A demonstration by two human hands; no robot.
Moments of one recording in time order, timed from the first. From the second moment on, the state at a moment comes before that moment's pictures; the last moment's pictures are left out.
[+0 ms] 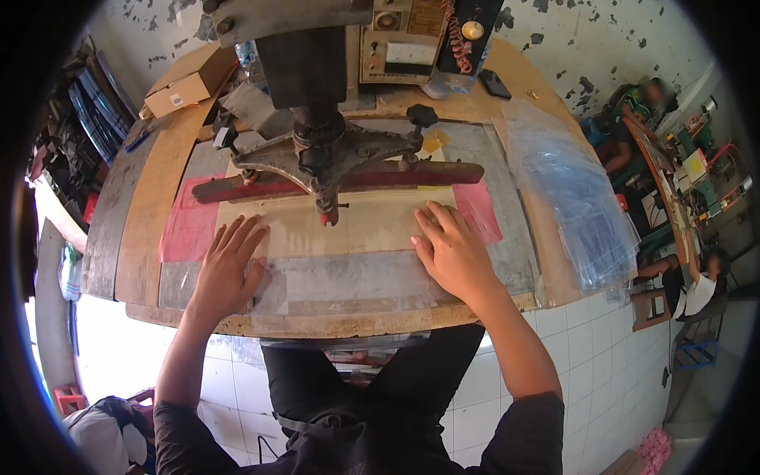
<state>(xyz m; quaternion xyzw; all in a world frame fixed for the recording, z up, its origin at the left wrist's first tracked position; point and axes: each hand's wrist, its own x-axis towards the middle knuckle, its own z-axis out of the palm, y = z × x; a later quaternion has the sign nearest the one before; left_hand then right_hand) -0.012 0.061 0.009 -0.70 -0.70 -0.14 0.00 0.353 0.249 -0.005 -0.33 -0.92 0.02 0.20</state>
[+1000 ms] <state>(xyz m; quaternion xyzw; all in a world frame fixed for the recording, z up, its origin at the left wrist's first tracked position) -0.009 0.076 0.004 -0.67 -0.72 -0.20 0.04 0.342 0.258 -0.006 -0.35 -0.91 0.03 0.22</state>
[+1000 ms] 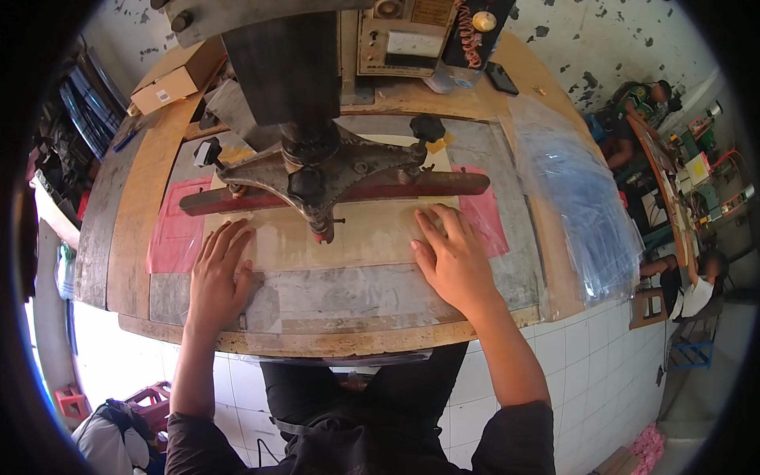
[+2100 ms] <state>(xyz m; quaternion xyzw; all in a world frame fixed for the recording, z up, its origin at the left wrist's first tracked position) -0.016 0.074 -0.003 -0.66 -0.71 -0.23 0.01 0.339 0.255 -0.003 -0.38 -0.90 0.07 0.20</state>
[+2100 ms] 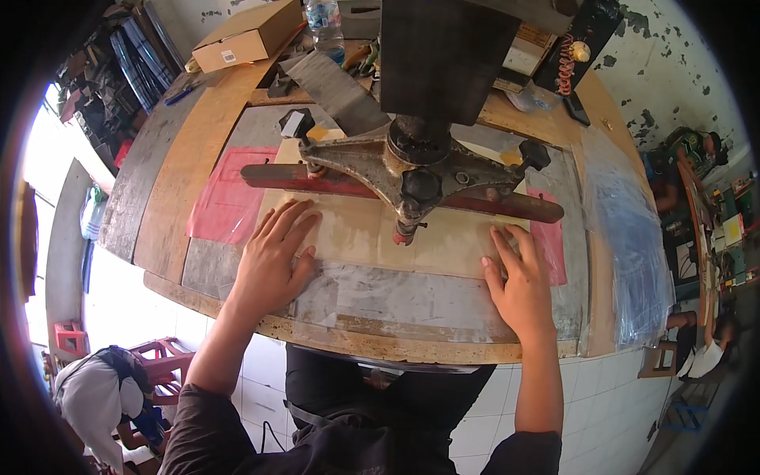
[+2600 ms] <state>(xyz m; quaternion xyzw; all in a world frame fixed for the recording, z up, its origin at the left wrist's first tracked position) -0.016 0.074 -0.004 -0.66 -0.71 -0.25 0.01 0.338 0.255 0.000 -0.38 -0.90 0.07 0.21</state>
